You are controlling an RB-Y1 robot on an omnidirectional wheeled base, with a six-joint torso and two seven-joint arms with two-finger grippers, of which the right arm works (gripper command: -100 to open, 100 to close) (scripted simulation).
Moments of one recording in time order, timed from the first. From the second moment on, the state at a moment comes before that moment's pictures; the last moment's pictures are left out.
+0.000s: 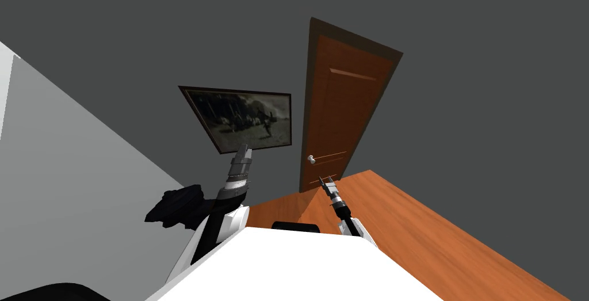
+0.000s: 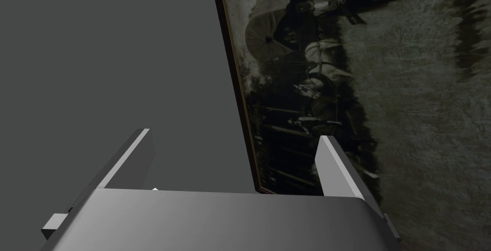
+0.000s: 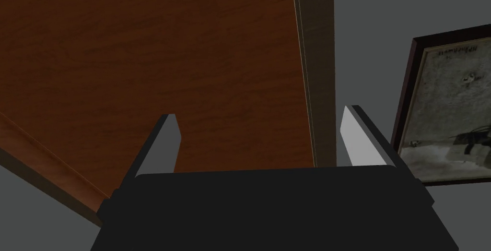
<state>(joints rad) 0.08 -0.16 -0.07 -0.99 0.35 -0.84 0.94</state>
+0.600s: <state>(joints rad) 0.04 -0.17 -0.08 -0.87 0.39 -0.87 1.04</state>
